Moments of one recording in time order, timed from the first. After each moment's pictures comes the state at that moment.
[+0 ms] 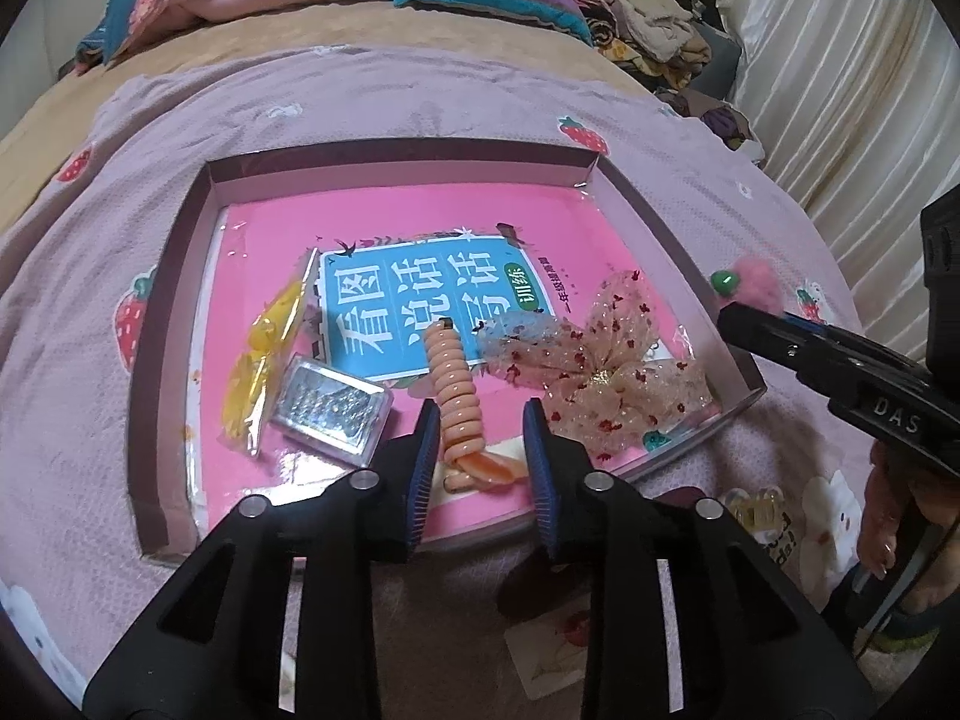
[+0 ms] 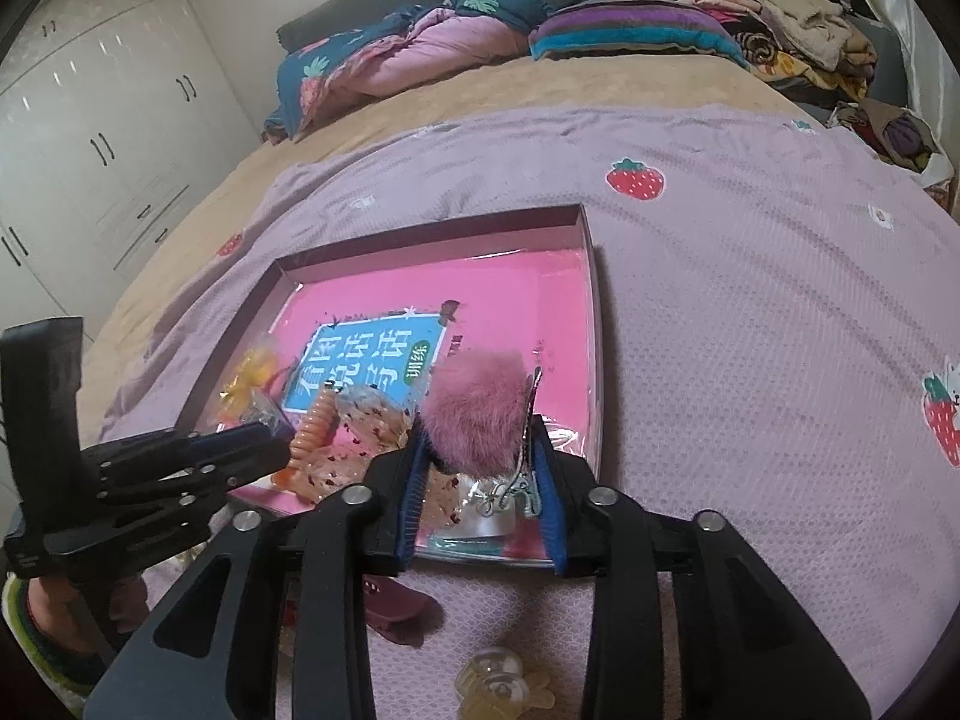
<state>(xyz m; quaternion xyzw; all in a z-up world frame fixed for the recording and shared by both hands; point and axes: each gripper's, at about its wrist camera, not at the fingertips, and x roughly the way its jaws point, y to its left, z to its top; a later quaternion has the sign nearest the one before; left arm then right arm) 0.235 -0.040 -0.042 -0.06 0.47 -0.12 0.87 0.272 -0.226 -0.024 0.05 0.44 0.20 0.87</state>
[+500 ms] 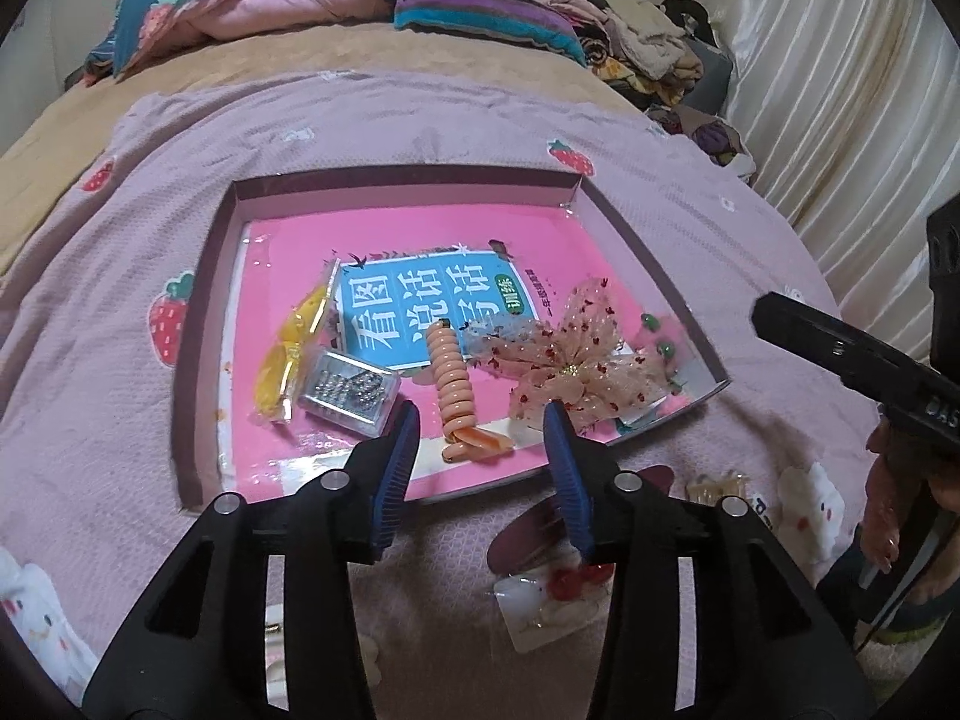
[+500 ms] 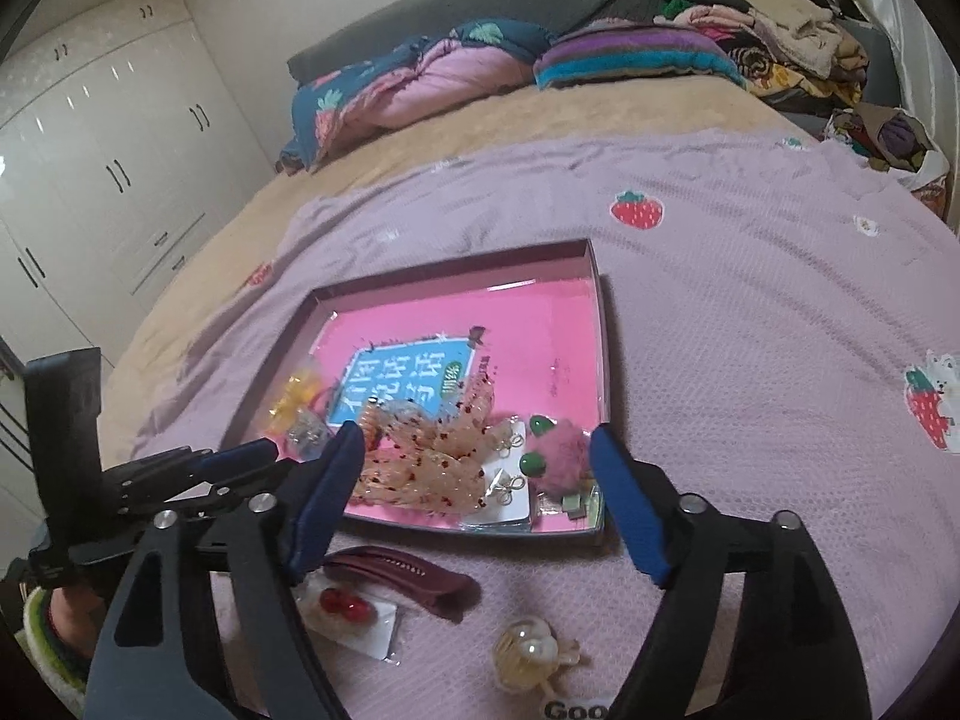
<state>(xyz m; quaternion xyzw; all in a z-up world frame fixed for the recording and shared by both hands) 0.209 -0.034 -0.018 -0.06 0.45 -0.12 0.88 0.240 -0.240 0.013 0.08 0.41 0.22 0.88</state>
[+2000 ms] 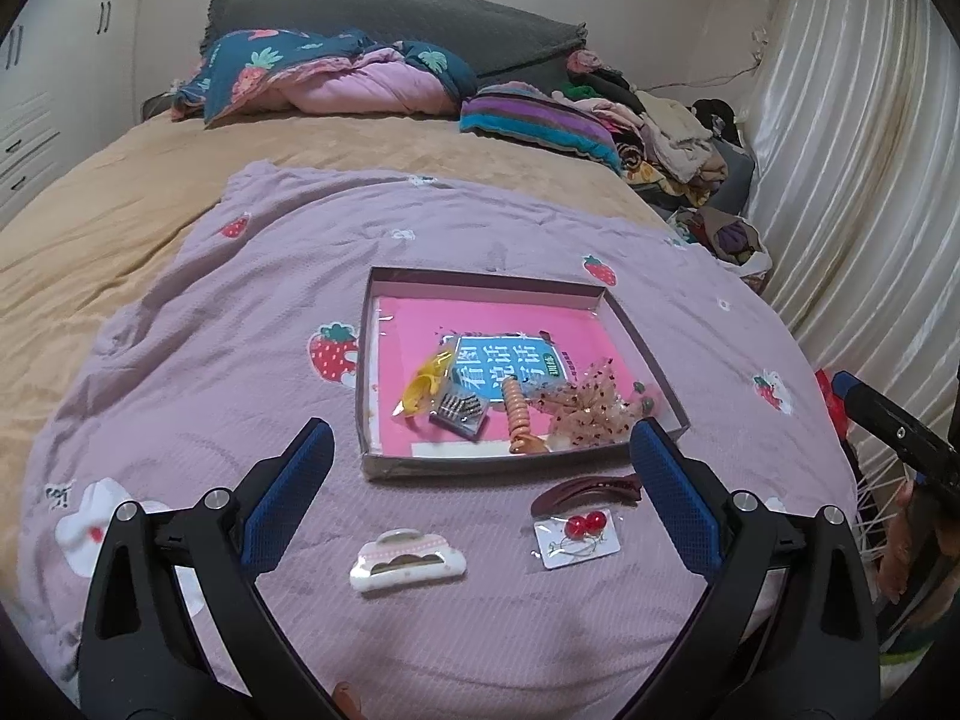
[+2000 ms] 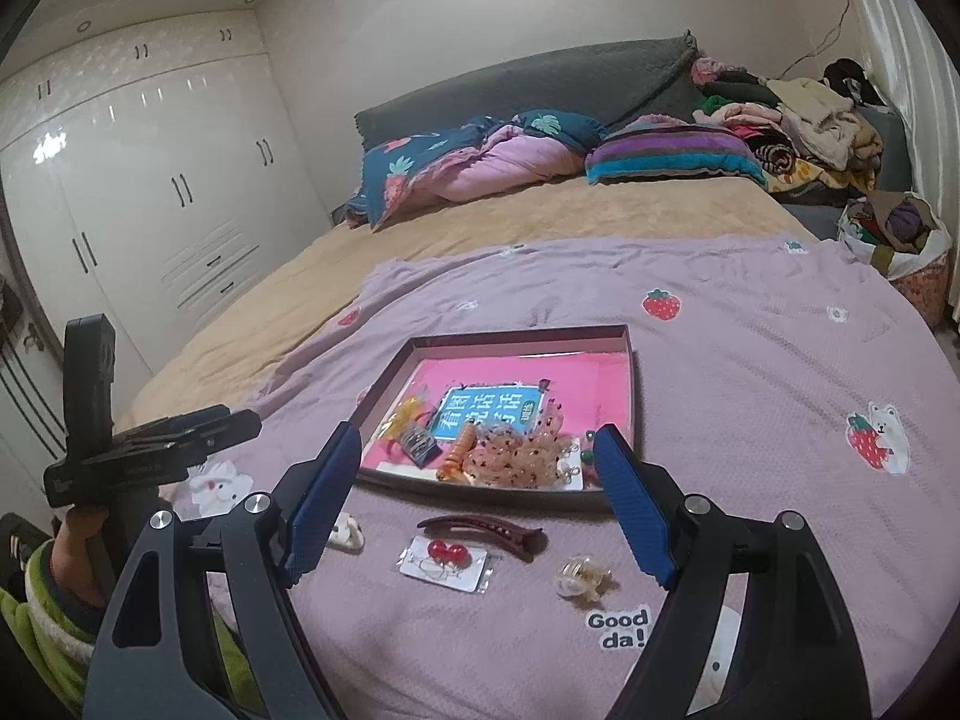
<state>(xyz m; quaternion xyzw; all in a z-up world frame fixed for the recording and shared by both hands) 0.113 0.022 0.068 -0.10 0.35 -0.06 0.93 0.124 -0.246 0.097 0.06 0.31 0.26 0.91</state>
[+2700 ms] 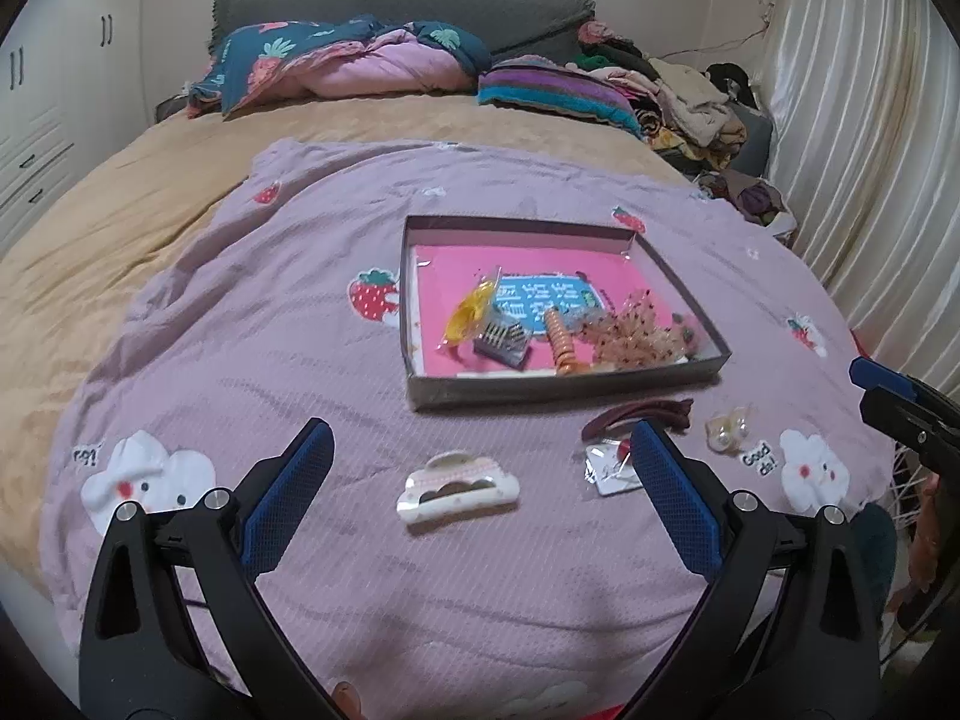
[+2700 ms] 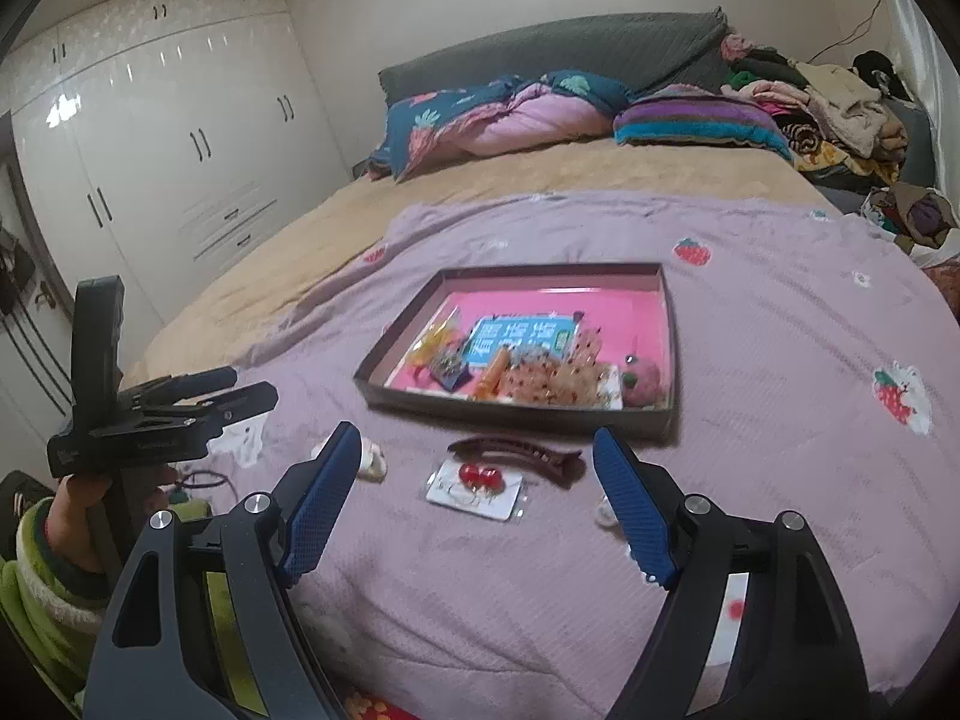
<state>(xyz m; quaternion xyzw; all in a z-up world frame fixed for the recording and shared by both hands) 0.082 0.025 0.035 -0.06 0.38 -0.03 0.92 0.098 -0.219 0.058 0.03 0.36 0.28 0.89</state>
